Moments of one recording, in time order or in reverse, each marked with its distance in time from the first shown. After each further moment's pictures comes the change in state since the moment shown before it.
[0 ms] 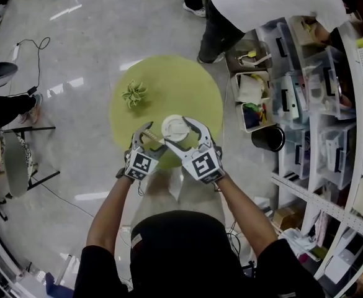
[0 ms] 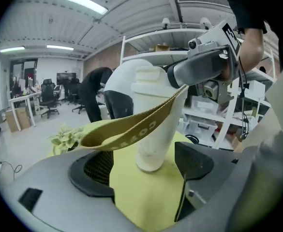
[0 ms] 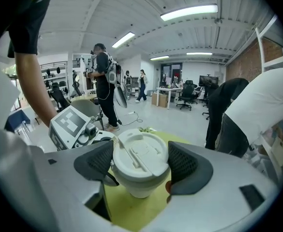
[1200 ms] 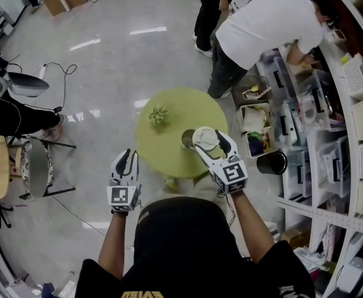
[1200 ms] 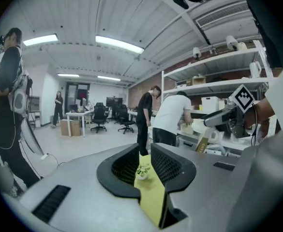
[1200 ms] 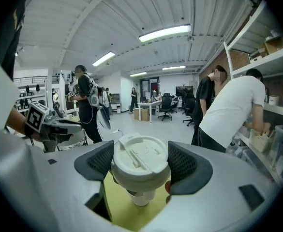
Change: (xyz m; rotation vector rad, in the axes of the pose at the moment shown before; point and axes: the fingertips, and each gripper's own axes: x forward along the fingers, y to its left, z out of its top) left arm -0.262 0.060 0.114 -0.164 -0.278 0.509; right arm -0.117 -0.021 0.093 0.205 -0.190 -0.231
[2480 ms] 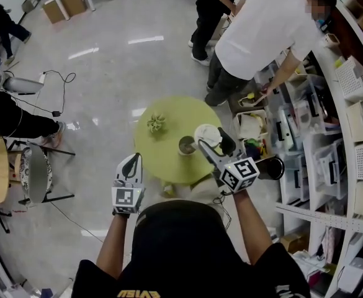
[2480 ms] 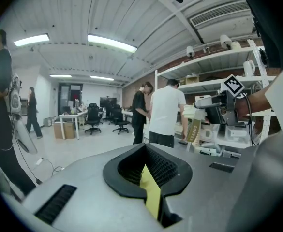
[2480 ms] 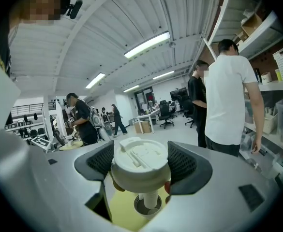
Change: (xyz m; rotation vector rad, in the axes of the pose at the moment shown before) left arm 0.014 -0.028 0.024 0.021 -0.014 -0.052; right arm -0.019 -0.029 0.053 0.223 -0.158 0.030
